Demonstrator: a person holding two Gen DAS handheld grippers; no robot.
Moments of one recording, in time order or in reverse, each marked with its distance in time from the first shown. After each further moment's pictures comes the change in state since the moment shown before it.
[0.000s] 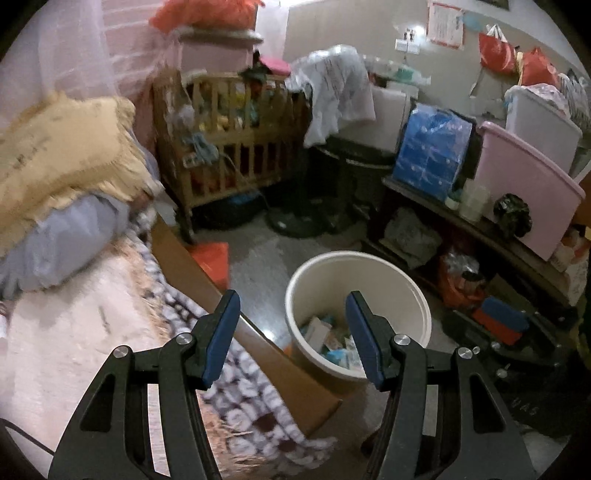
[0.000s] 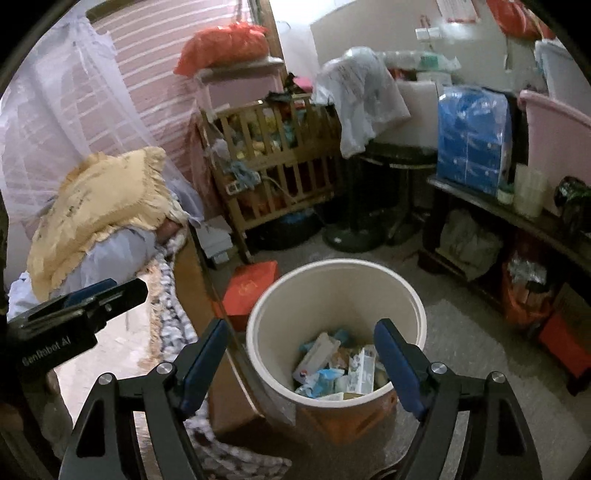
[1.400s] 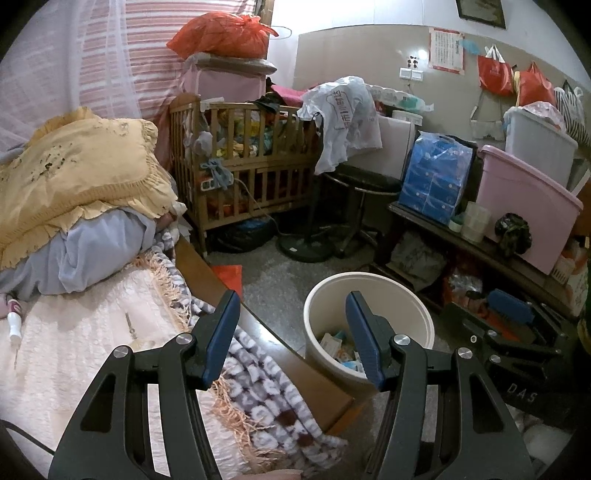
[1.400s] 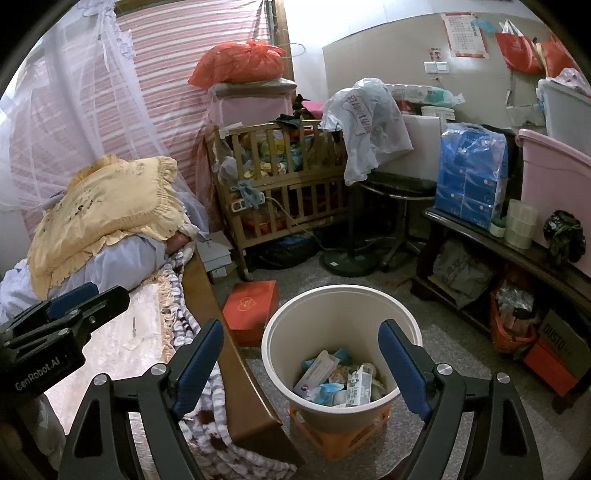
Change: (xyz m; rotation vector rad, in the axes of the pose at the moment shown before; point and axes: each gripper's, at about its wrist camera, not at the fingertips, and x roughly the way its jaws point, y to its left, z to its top) left arm -0.043 0.023 -0.013 -0.014 -0.097 0.013; right arm -0.025 0.036 0.002 -0.062 -0.053 -0.040
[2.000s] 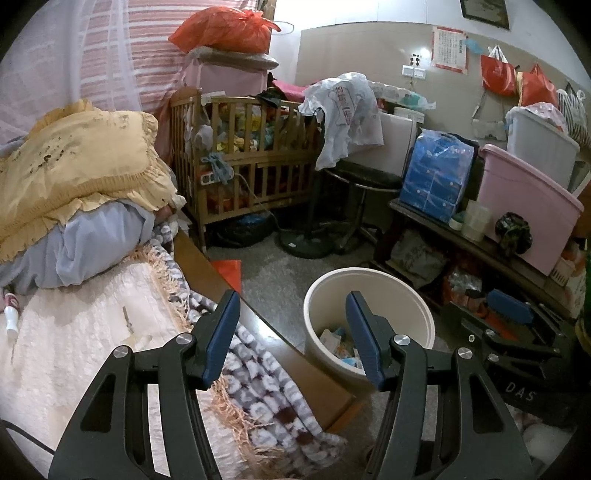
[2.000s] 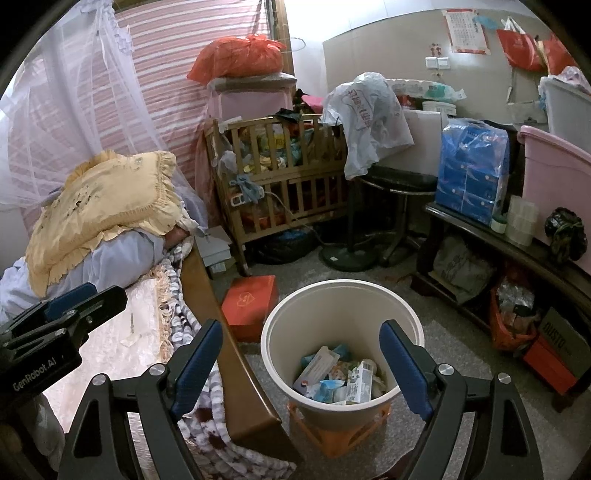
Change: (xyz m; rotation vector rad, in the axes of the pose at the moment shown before) left arm 0.008 0.003 -0.008 -0.010 0.017 -0.004; right arm 0.008 -0.009 0.001 -0.002 0.014 0.005
